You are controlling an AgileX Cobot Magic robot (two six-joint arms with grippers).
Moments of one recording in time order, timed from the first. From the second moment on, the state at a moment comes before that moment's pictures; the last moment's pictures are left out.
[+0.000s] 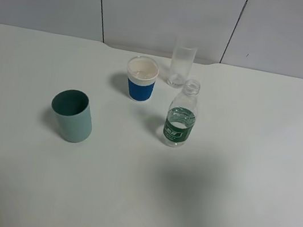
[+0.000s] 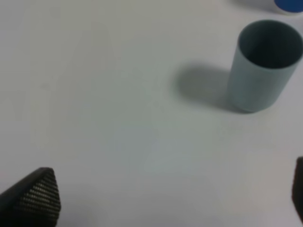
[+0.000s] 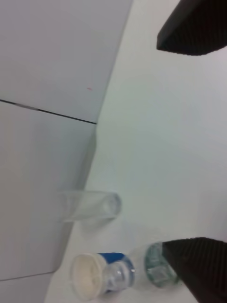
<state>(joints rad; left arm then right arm) 0.04 0.11 -0.52 -0.13 1.06 0.20 0.26 0.18 -0.56 0.01 0.73 -0.20</state>
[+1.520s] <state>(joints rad) 0.04 0.11 -0.52 -0.13 1.06 0.20 0.26 0.00 -0.49 -0.09 1.08 -0.05</state>
